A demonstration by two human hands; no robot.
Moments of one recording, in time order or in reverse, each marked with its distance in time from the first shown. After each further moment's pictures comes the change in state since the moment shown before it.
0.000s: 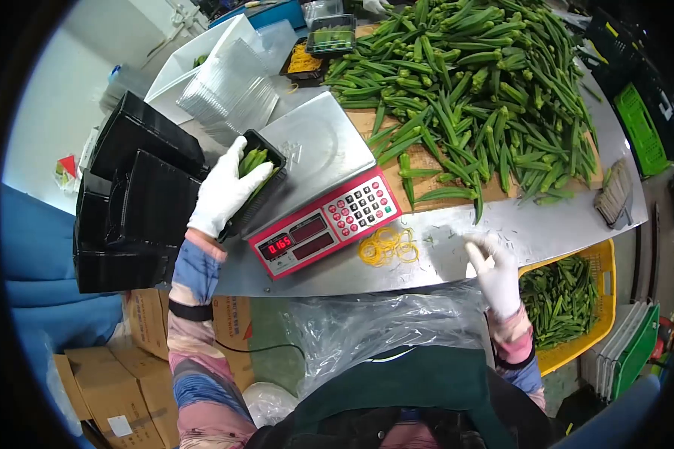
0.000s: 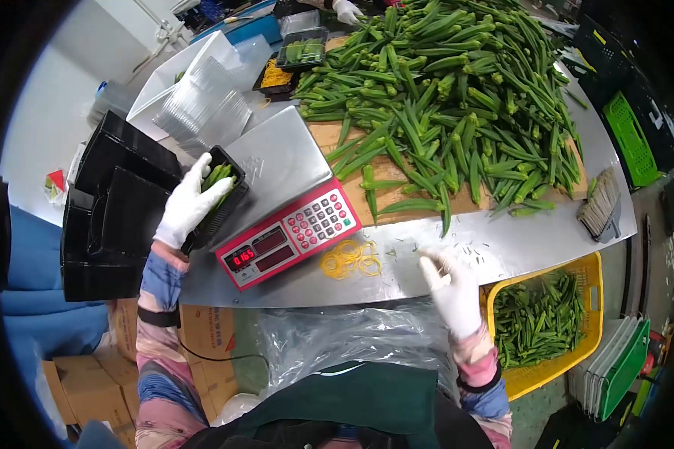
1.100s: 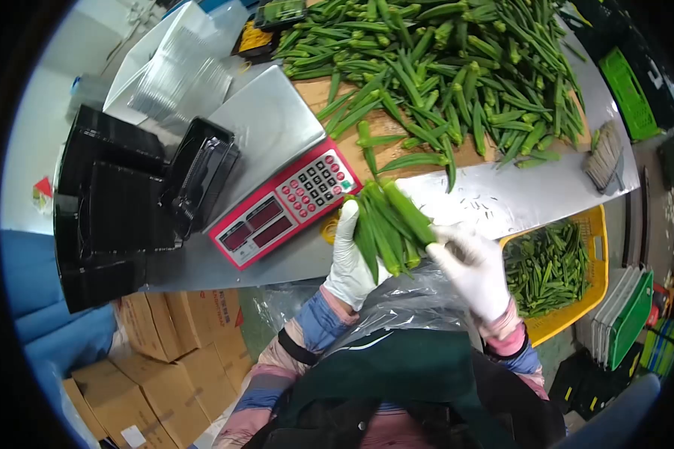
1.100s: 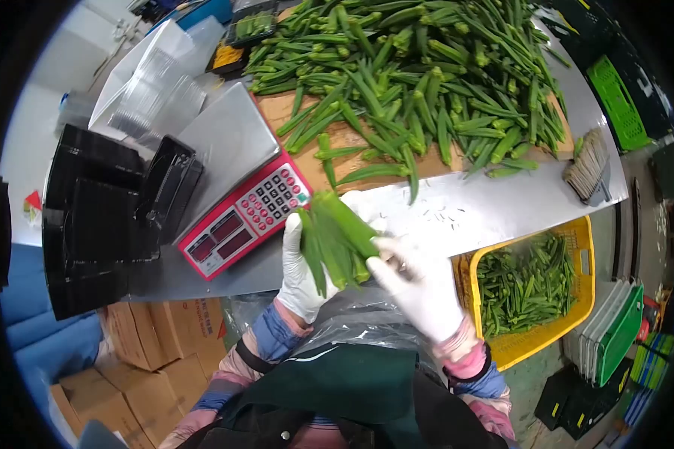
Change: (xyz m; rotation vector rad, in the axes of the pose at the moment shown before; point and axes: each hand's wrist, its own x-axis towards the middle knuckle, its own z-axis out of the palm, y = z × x) left_hand -0.128 0.158 0.224 -2.218 -0.595 -0.486; right_hand -0.013 -0.031 -0.019 0.123 -0.117 0.033
